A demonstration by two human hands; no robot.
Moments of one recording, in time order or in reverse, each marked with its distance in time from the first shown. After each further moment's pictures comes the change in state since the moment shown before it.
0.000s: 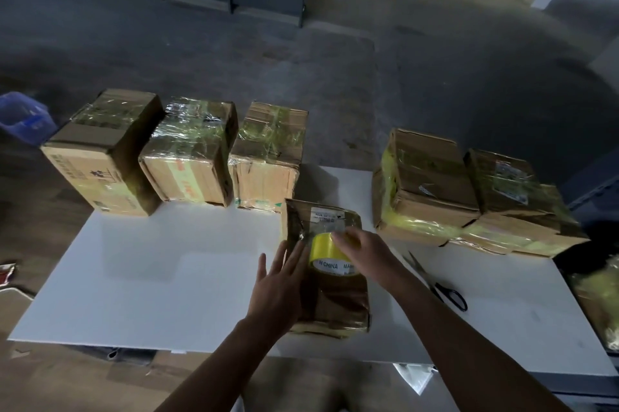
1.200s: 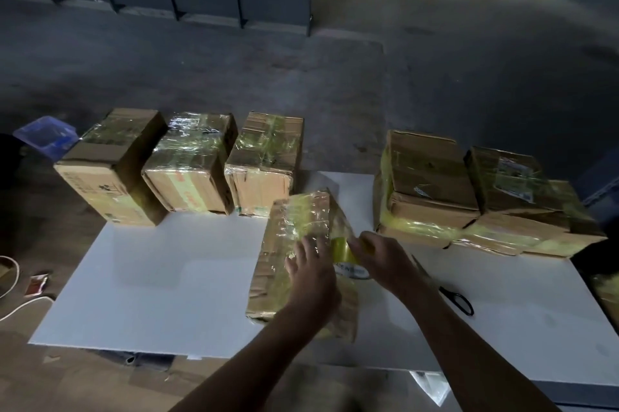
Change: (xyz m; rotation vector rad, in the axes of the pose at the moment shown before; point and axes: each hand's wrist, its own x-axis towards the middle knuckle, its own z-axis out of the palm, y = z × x) left_hand 0.034 0.088 -0.027 -0.190 -0.066 -0.265; right_hand -0.009 0.036 -0.025 -0.136 0.193 -0.121
